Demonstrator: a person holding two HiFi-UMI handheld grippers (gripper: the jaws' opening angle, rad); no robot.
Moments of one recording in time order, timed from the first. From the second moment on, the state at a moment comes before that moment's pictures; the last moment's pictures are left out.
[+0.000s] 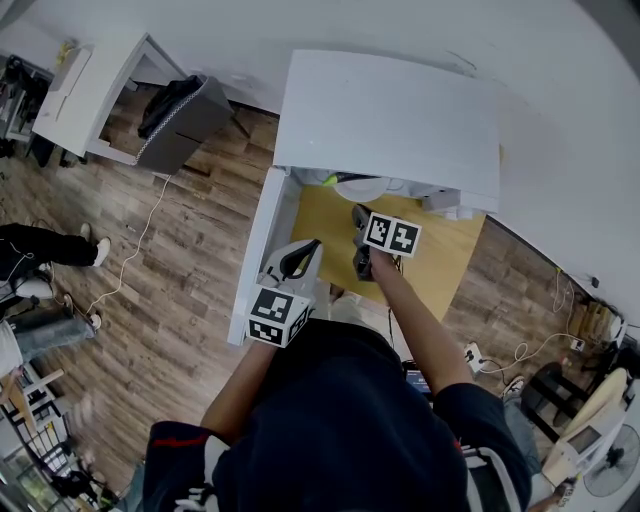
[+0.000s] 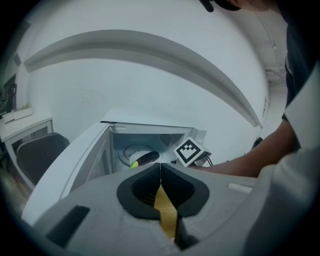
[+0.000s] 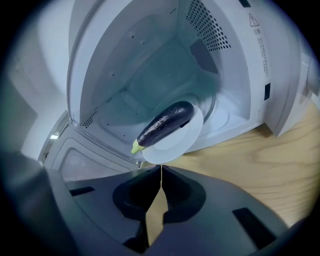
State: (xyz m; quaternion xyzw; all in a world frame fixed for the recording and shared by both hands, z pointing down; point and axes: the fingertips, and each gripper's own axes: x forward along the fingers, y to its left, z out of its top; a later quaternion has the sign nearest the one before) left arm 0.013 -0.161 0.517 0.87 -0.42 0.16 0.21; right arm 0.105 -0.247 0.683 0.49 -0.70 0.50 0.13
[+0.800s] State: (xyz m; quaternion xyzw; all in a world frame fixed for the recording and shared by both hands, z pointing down) left arm 0.012 -0.162 0.522 0.87 -0.42 0.16 0.23; right arm 0.104 -0.280 0.685 0.49 -0.70 0.50 0.13
